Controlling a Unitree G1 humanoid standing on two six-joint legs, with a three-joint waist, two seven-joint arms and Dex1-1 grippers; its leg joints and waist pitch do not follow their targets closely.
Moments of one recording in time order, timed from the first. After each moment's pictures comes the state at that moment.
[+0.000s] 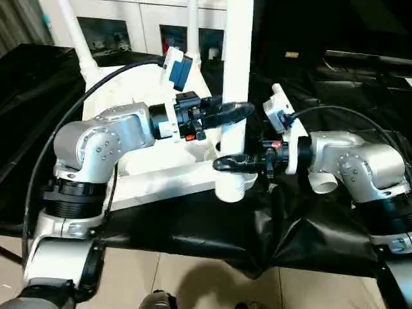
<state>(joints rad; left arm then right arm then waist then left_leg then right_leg) -0.80 0.33 0.00 0.04 -0.73 0.92 -0.81 -0.70 -0.47 0.18 0.13 0.58 0.78 1.15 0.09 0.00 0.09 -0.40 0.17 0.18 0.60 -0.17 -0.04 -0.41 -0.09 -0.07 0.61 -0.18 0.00</state>
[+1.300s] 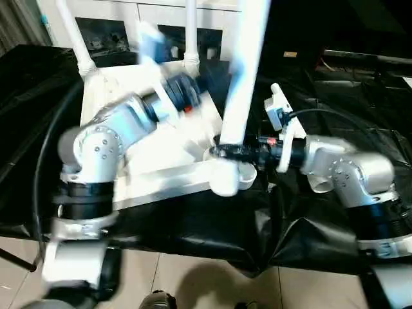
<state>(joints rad) -0.78 0.15 0.21 0.05 -0.79 0.69 -0.66 -0.66 -0.36 0.07 0.16 0.60 0.74 1.00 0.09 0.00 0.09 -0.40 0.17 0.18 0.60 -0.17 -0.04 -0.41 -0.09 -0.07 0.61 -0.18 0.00</state>
